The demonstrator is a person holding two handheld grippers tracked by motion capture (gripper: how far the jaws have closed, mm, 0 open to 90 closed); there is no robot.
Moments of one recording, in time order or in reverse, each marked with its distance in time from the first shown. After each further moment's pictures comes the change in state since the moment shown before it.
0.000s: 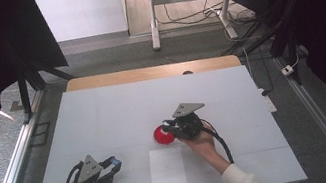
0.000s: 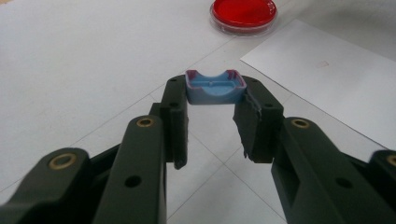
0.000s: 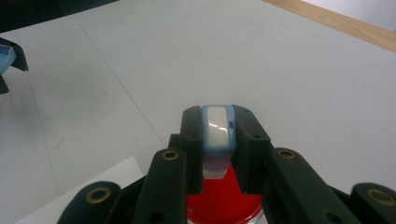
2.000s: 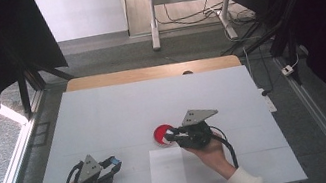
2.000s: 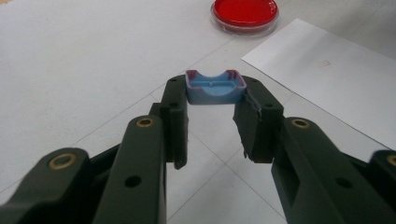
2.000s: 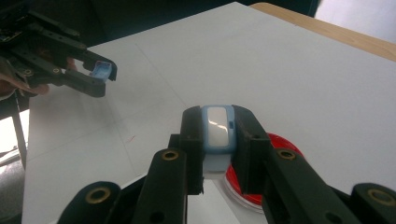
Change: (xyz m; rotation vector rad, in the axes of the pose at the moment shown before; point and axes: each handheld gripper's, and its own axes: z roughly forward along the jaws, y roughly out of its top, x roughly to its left) left arm 0.001 0.000 0.001 0.001 0.002 -0.001; right arm 0.028 0.000 -0.043 -0.067 0.108 -0.011
